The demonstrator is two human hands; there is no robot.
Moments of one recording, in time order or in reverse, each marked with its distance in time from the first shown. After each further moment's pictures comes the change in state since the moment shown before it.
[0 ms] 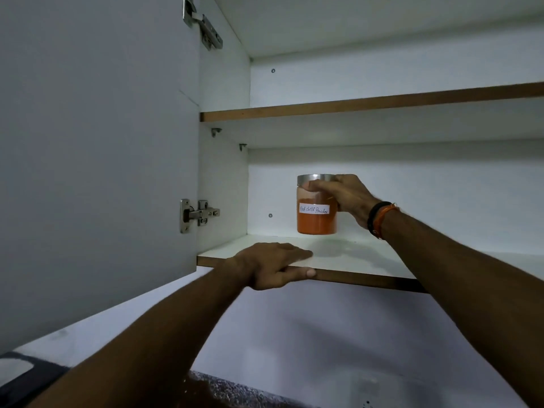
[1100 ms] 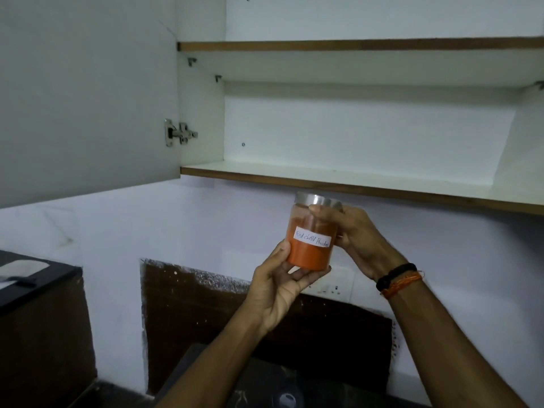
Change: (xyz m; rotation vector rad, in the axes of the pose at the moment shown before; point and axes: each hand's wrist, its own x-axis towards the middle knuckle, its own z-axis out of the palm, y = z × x) left_hand -0.144 0.258 0.117 -2.485 0.357 -0.022; right_hand -0.314 0.017 -0.059 0.275 -0.155 0.150
